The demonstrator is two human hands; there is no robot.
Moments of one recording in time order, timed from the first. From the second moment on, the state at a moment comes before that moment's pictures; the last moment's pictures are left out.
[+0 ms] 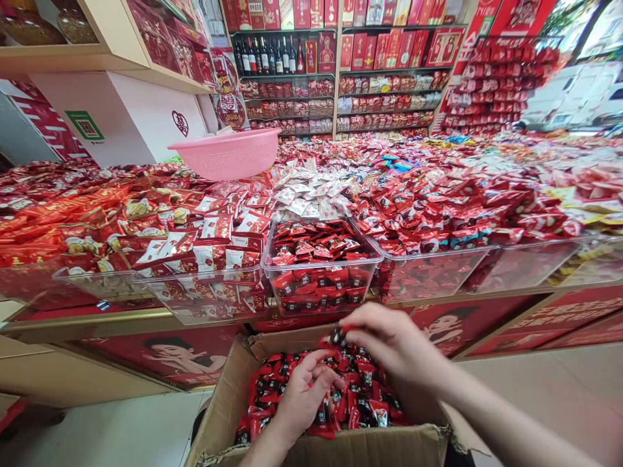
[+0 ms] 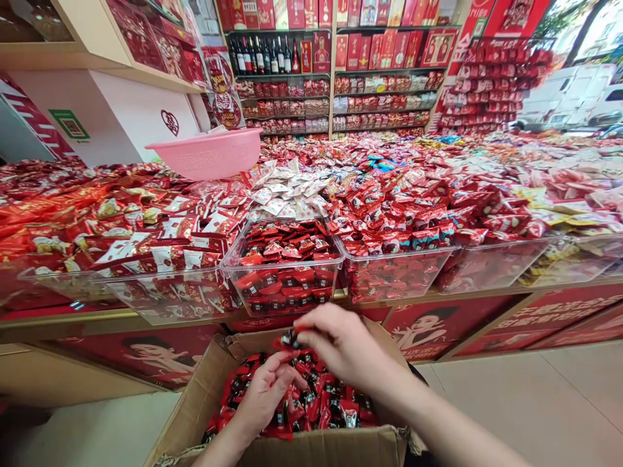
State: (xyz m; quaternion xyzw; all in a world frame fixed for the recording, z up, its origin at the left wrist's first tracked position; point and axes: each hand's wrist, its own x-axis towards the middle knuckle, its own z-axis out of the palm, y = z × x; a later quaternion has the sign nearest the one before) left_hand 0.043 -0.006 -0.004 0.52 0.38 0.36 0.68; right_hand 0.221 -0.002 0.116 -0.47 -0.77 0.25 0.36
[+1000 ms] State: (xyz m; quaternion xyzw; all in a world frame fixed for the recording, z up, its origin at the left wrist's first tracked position) left_hand 0.044 -0.005 -0.004 0.56 0.43 0.33 0.63; right_hand 0.213 0.126 0.206 -0.47 -0.88 0.05 -0.05
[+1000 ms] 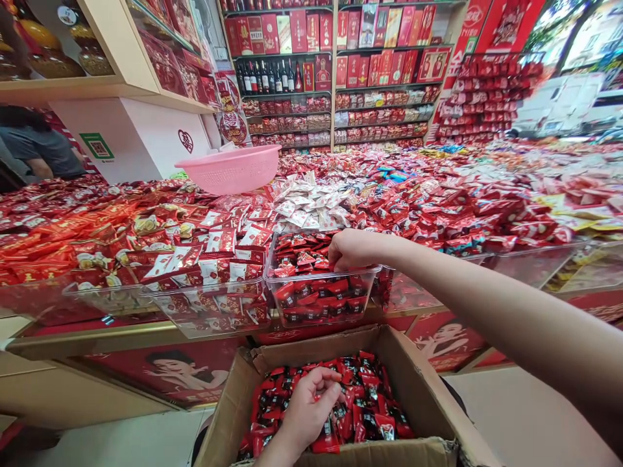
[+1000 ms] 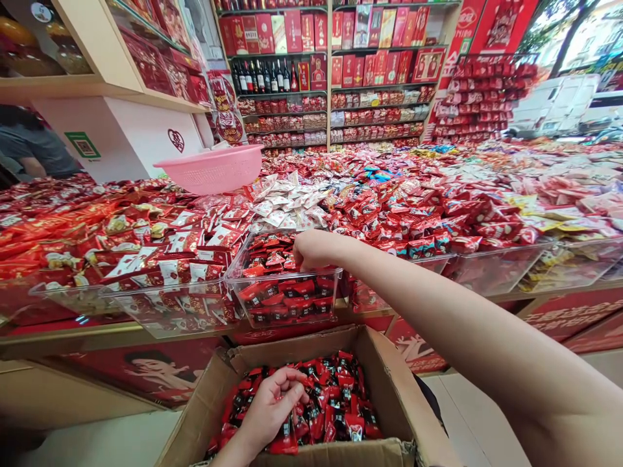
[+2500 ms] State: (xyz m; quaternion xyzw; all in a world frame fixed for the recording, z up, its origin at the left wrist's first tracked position) left_hand 0.043 0.002 -0.032 0.59 0.43 0.34 0.60; right_hand 0.179 0.176 0.223 -0.50 -0.86 0.06 0.05
